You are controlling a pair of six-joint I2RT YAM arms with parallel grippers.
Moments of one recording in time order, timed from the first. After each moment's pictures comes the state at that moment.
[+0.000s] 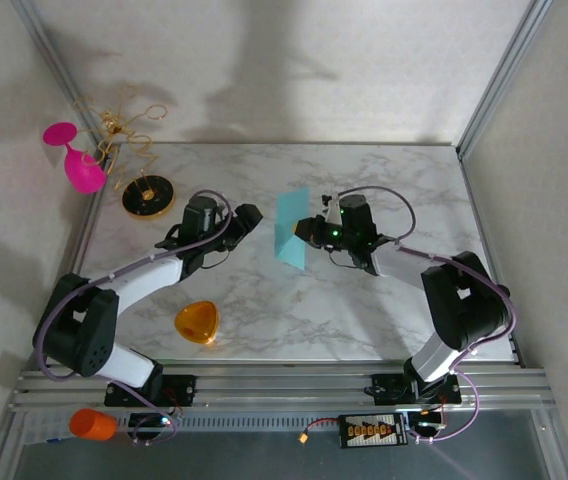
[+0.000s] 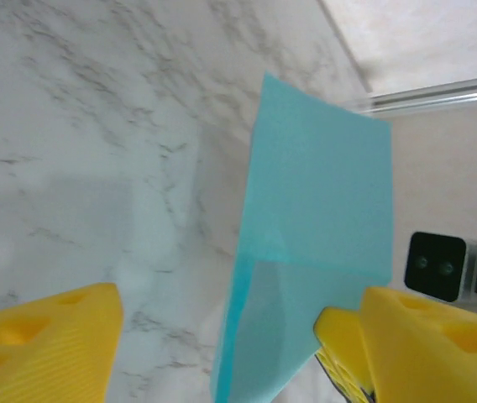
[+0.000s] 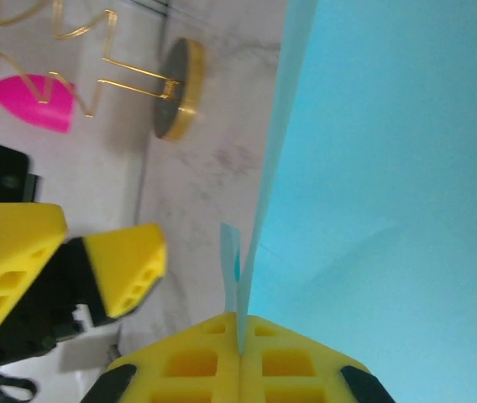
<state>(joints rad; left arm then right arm) -0.40 1.47 0.79 0.18 0.31 -1.08 0.50 1.63 0.84 0.33 -0.58 0.88</state>
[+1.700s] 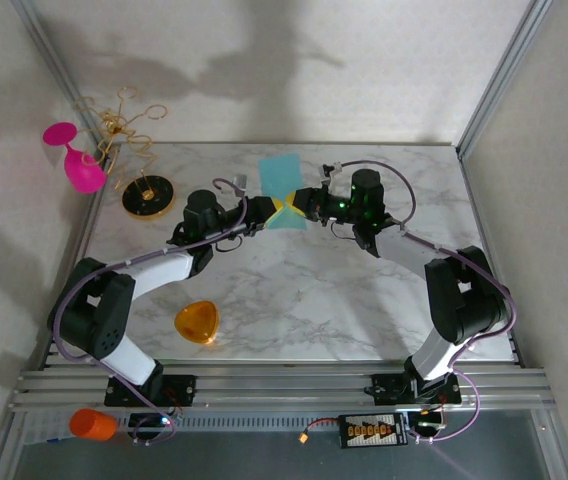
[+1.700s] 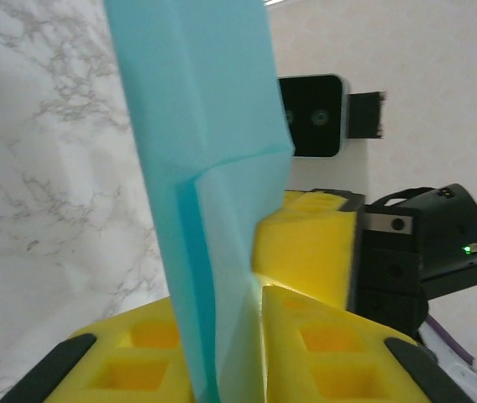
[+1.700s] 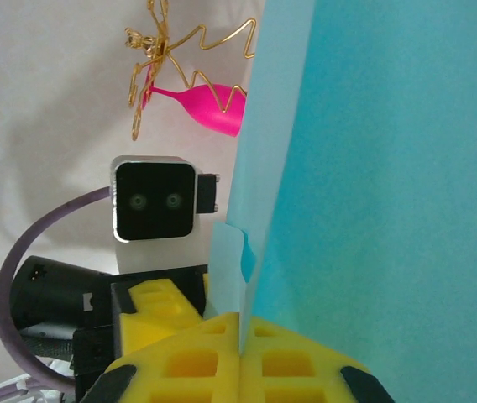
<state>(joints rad) -0.42 1.59 0.83 0.64 0.65 -1.21 0.43 1.67 1.00 0.50 -0.87 1.11</state>
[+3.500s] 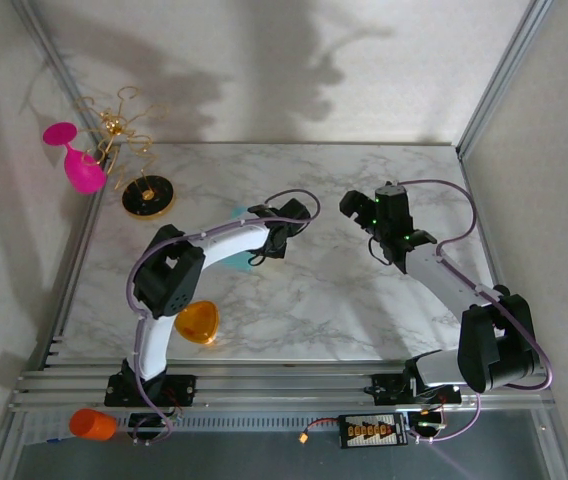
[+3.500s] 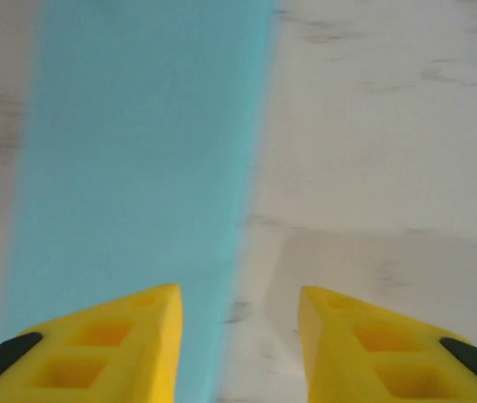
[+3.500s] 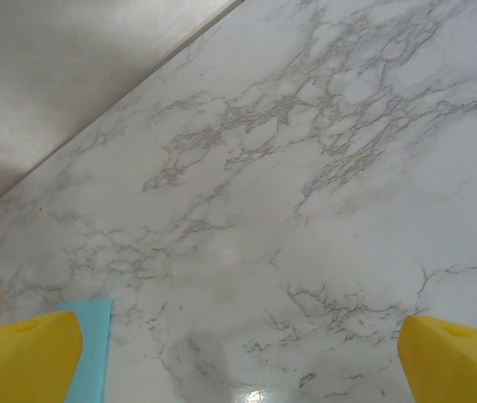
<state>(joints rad) -0.72 2.06 1.53 -0.80 -0.41 -0.59 0.34 1.37 0.87 -0.10 0.07 0.76</state>
